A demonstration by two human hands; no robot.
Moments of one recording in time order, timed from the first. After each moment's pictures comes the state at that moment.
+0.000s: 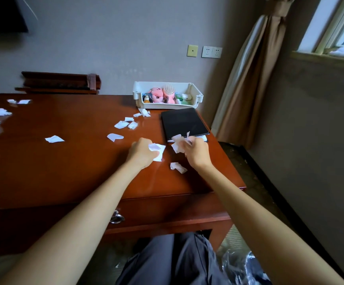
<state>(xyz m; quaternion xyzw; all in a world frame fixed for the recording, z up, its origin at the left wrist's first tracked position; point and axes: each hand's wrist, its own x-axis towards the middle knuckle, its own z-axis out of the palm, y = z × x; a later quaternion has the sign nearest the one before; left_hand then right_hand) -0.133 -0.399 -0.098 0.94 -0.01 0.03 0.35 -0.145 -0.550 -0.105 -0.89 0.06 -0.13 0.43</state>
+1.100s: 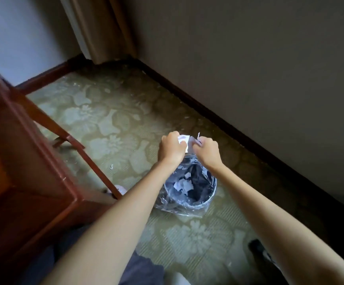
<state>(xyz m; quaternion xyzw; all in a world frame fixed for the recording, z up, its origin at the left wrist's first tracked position) -0.254 -0.815 -0.279 0.89 -0.25 -0.24 0.28 -0.327 -0.889 -0.312 -0.79 0.47 -0.07 0.39</state>
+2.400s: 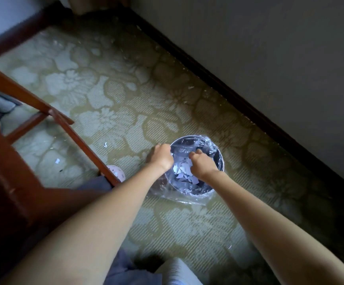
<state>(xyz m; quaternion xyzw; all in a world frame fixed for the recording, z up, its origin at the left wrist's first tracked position) -0.224 -0.804 -0.401 0.89 -0.27 -0.37 0.07 -0.324 -0.883 -0.437 -0.87 0.33 0.27 0.25</state>
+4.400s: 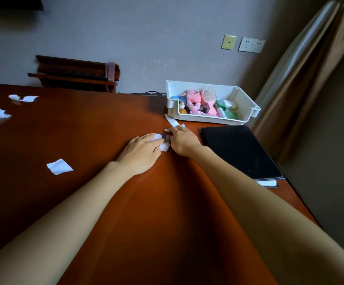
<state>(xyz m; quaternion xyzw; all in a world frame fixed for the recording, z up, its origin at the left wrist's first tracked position) 0.015 -0.307 -0.103 0.98 -0.14 0.04 0.13 0.067 -0.441 -0.108 -0.98 -0.08 0.04 0.15</state>
